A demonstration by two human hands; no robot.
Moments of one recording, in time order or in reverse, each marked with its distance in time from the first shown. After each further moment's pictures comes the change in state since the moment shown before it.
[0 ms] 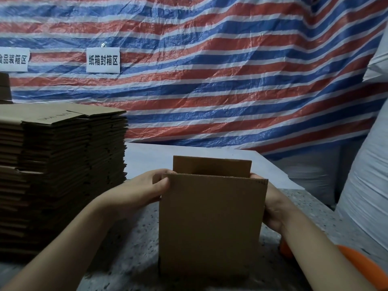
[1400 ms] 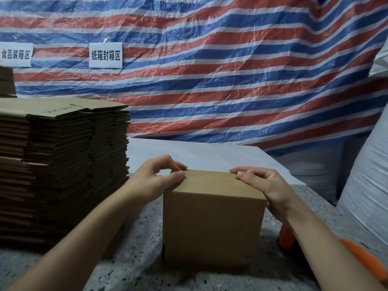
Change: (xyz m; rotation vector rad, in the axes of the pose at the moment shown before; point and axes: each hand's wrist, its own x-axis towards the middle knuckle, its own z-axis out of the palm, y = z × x) left_hand 0.003 0.013 0.025 0.241 0.361 0.012; right_hand -0.001 0.000 -0.016 -0.191 0.023 -0.163
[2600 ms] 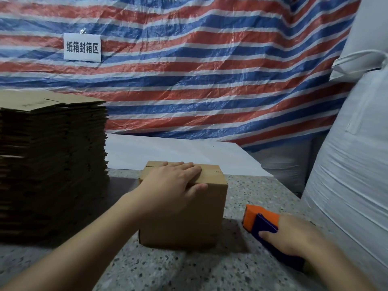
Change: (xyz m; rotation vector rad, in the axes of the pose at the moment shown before) left_hand -0.012 0.044 0.070 0.984 -0.244 0.281; right_hand -0.097 0.043 -0.084 -1.479 0.050 0.582
